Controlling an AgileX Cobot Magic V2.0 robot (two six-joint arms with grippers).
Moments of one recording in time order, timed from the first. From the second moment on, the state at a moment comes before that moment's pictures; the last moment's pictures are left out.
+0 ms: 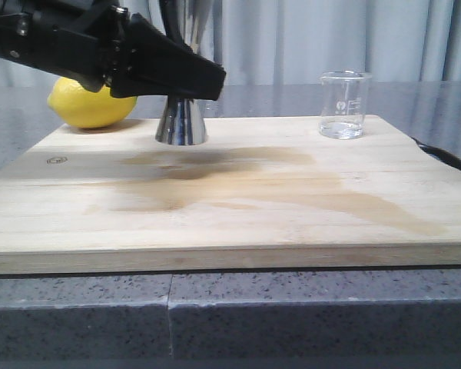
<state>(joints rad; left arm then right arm) -0.31 1.72 -1.04 -1.51 1.16 2.05 0.15 1.01 -0.63 -0.81 -0.50 0.47</state>
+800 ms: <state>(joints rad) -0.23 1.72 -0.94 -1.70 1.16 2.23 0.15 0.78 -0.61 -0.82 -0.24 0.47</state>
